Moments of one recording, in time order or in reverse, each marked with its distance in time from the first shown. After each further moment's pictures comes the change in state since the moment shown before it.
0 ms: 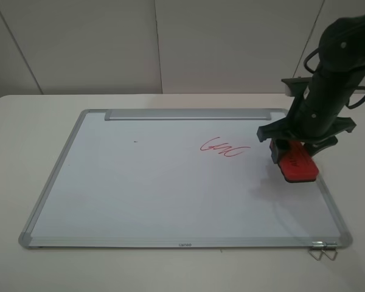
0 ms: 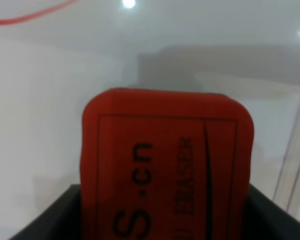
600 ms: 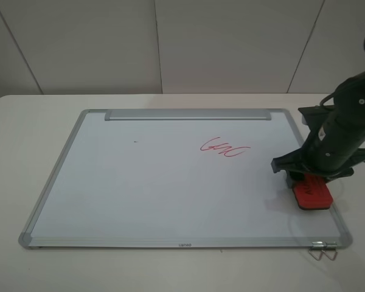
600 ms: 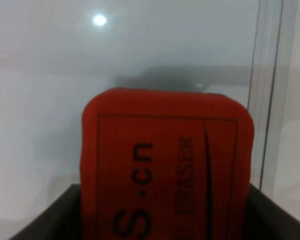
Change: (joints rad) left arm 0.000 0.000 0.000 0.000 0.000 0.000; right arm -0.006 -0.031 0.243 -0.169 -0.242 0.182
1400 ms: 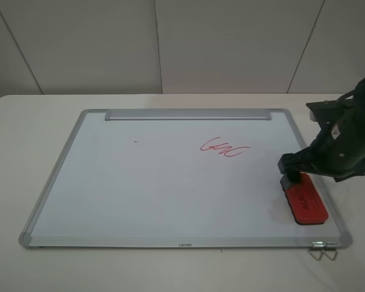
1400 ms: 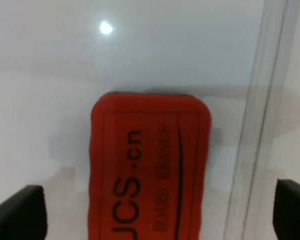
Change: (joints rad) left arm 0.000 0.000 0.000 0.000 0.000 0.000; right arm -0.030 -0.163 0.047 0.042 0.055 -0.091
